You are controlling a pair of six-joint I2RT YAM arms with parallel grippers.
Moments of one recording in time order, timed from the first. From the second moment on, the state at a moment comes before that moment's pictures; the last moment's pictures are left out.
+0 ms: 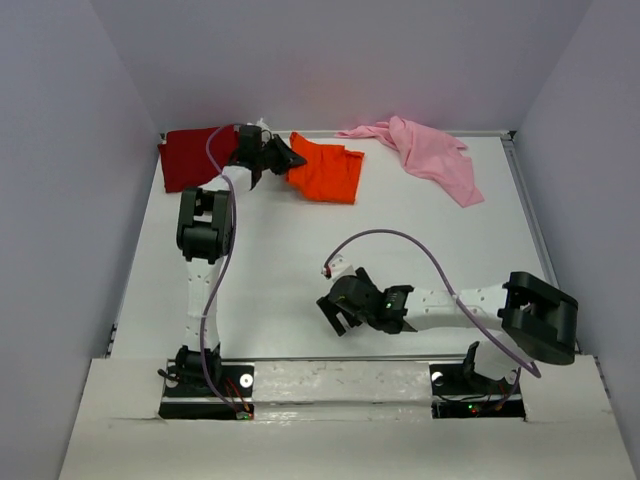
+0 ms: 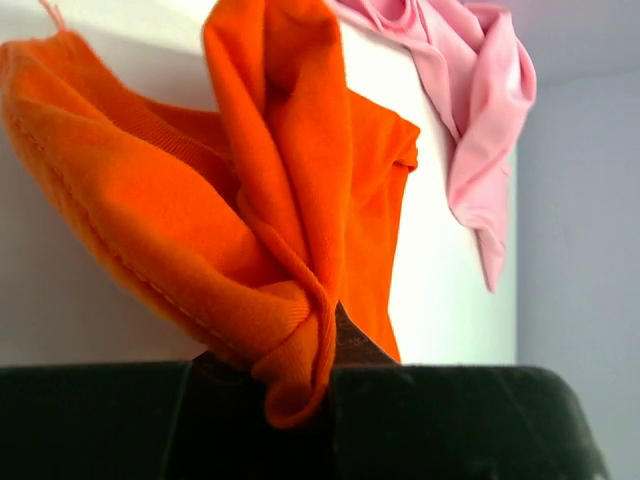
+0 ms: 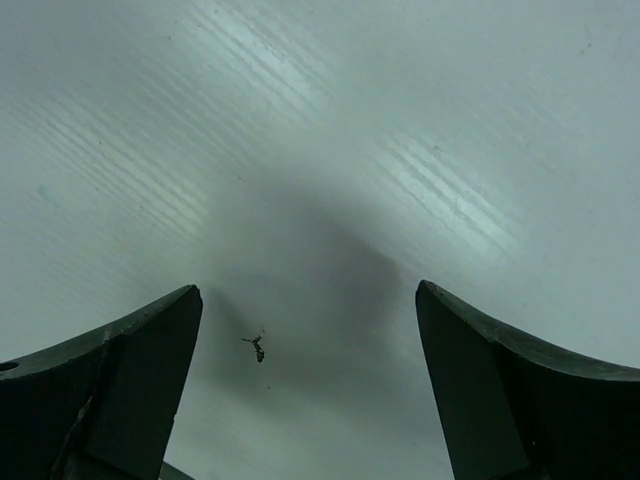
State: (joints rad) left arm -0.18 2.39 1.78 0.15 0.55 -0.83; right arm 1.18 1.50 0.76 -0.20 0.38 0.38
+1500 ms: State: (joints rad) left arm 0.06 2.50 2.33 -0.48 0.28 -0.37; right arm 1.24 1.51 0.65 0.07 0.24 0.44
